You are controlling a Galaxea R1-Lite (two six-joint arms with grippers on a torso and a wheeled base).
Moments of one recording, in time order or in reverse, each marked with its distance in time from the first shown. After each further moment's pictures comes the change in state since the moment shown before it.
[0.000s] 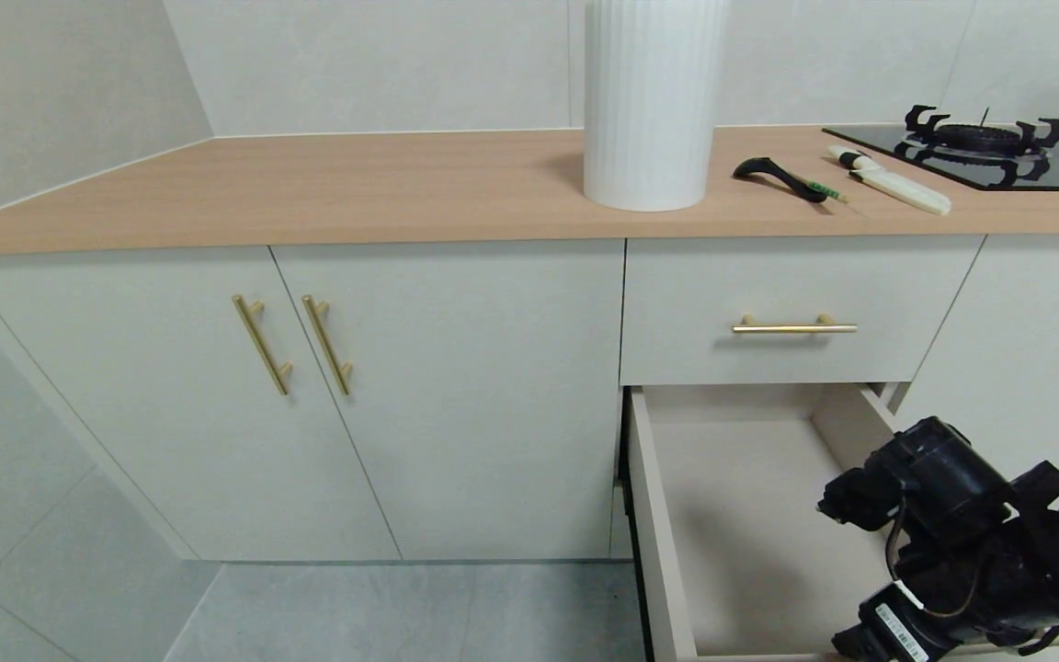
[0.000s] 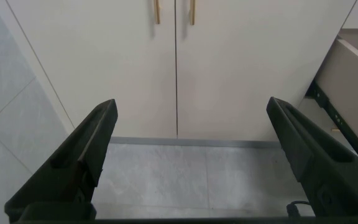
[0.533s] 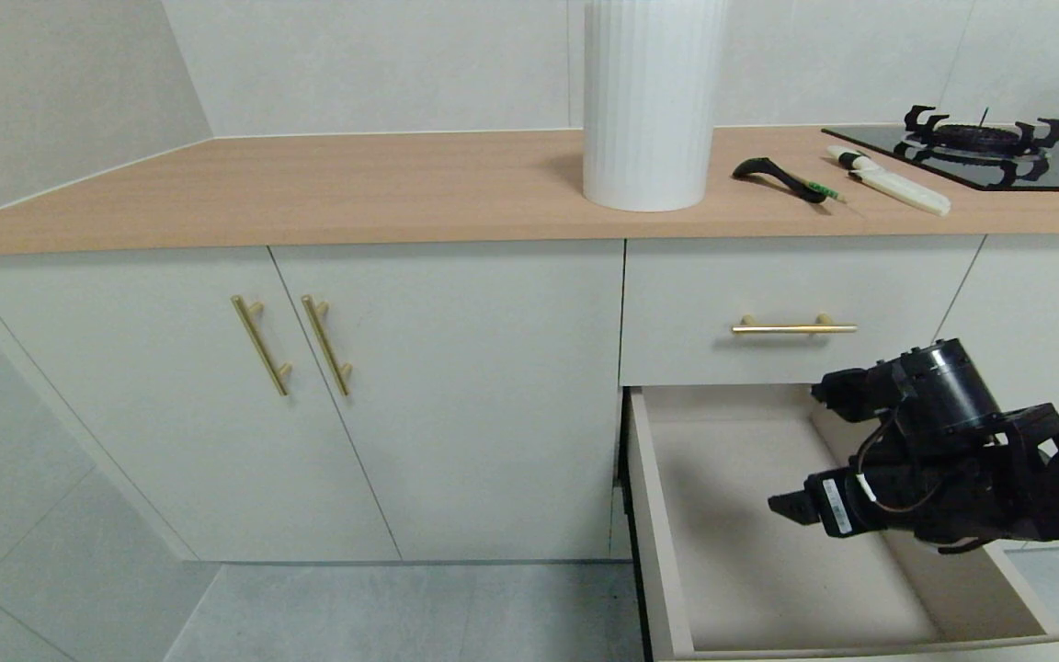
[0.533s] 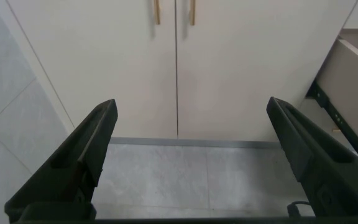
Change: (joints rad) left arm 0.000 0.000 0.000 0.000 0.000 0.000; right arm -0.070 0.006 -0.090 -0.386 0.006 0.136
